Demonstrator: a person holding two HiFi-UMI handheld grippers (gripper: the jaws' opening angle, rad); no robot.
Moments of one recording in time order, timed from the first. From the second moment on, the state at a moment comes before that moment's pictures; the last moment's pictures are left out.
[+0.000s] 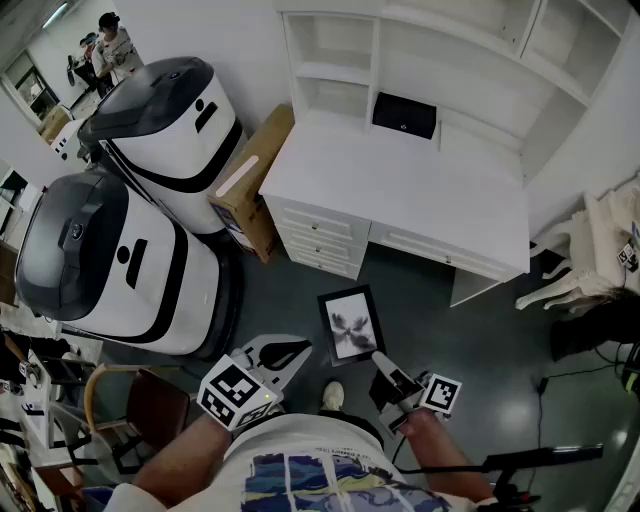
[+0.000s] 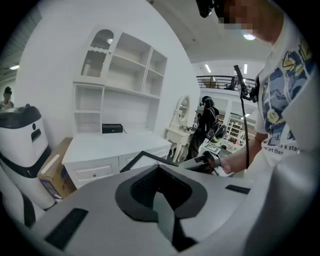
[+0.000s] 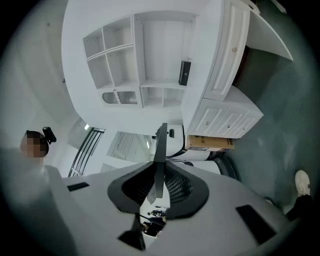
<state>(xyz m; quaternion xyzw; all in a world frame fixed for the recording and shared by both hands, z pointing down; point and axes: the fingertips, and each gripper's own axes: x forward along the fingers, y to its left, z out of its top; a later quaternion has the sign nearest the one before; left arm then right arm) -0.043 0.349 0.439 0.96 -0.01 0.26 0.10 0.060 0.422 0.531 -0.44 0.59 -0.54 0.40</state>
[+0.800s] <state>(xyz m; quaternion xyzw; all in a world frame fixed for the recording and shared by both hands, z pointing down) -0.066 0.228 0.449 0.97 0.00 0.22 0.12 0.059 0.298 0.533 -0.46 0.56 -0.55 0.43</state>
